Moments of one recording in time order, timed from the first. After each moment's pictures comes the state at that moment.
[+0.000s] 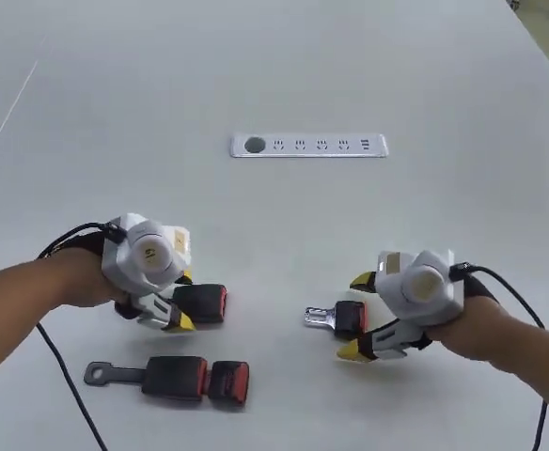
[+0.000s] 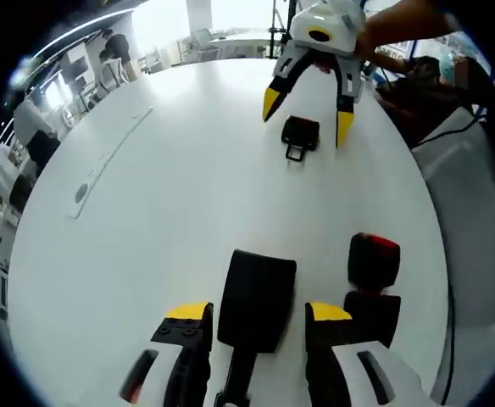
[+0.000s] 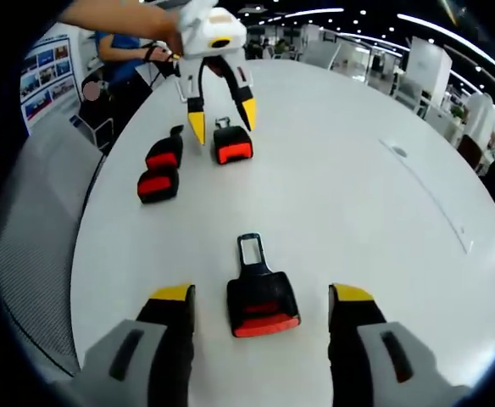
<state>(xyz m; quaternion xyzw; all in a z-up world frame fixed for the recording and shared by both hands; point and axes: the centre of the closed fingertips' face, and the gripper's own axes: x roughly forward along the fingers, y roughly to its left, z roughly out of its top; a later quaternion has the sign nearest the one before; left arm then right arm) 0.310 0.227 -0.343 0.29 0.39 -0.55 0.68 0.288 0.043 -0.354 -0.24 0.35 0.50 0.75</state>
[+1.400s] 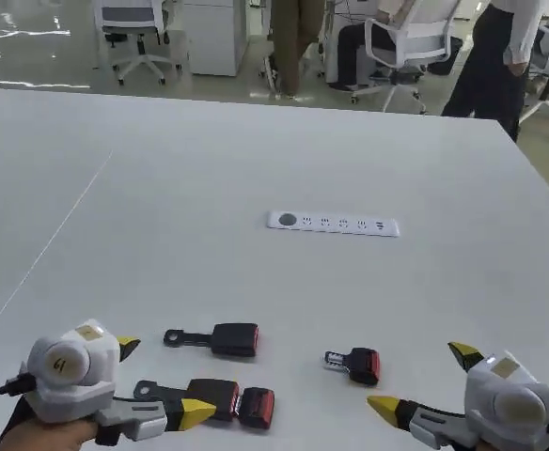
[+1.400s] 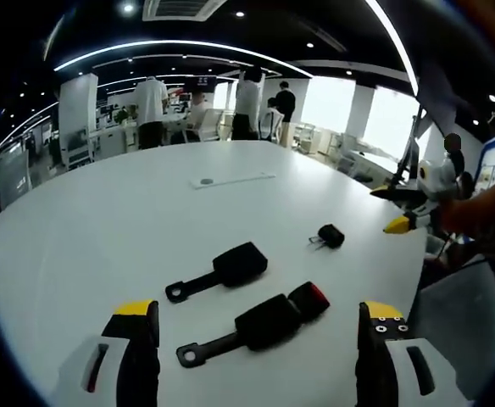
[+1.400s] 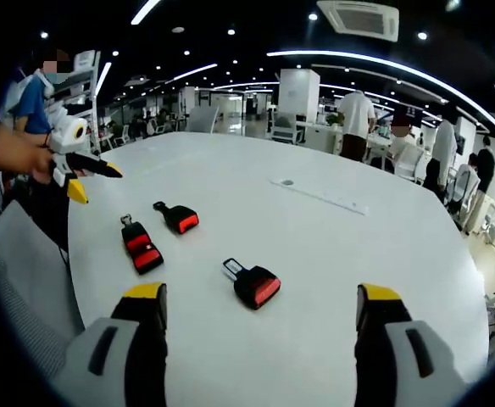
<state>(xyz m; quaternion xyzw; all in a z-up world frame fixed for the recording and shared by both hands) 0.198 0.295 -0.252 0.02 0.30 -0.32 0.90 0.223 -0.010 -0.268 -0.10 0.25 0.27 0.92</state>
